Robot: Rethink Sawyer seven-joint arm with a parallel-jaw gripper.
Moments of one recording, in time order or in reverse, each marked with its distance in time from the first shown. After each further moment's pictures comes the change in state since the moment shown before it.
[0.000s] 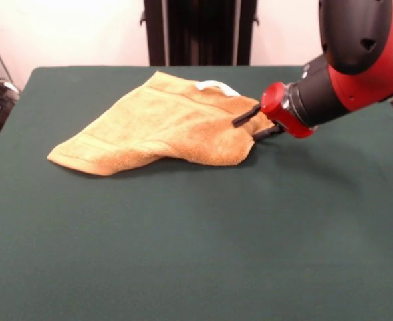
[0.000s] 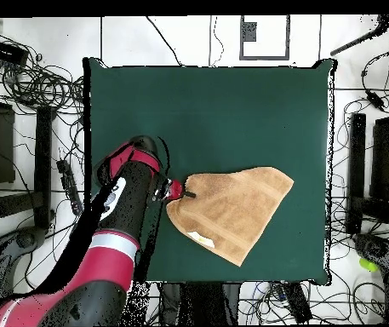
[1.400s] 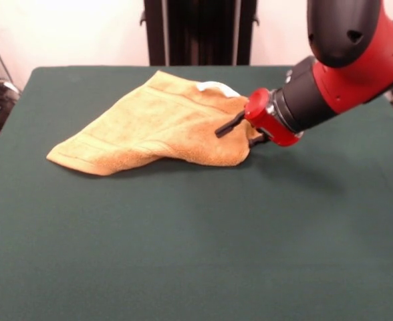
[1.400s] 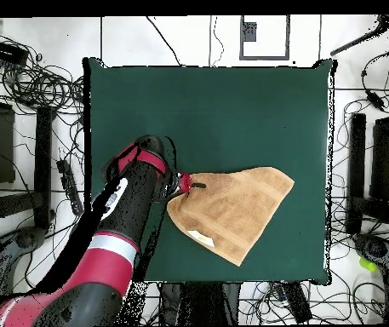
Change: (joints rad) arm 0.004 0.026 -0.087 -0.001 0.000 -0.131 0.000
